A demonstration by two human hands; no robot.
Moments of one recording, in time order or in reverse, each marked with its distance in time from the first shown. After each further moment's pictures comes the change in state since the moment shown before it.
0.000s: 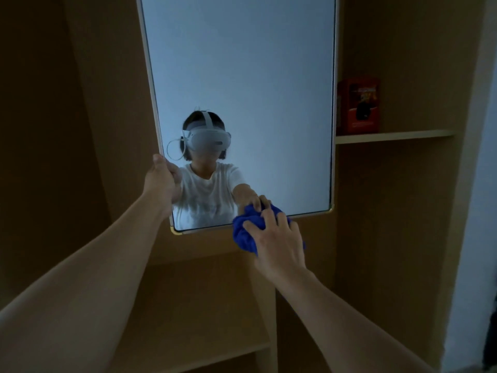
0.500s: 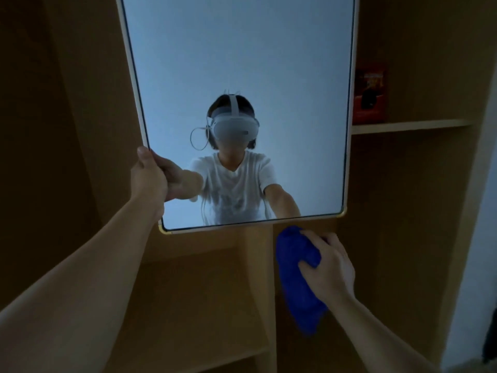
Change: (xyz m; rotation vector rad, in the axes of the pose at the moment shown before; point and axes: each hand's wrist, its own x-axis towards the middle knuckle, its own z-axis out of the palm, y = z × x) left_hand 0.022 -0.016 0.017 0.068 0.162 0.118; right_hand -0.045 0.080 0.050 0.474 0.064 0.443
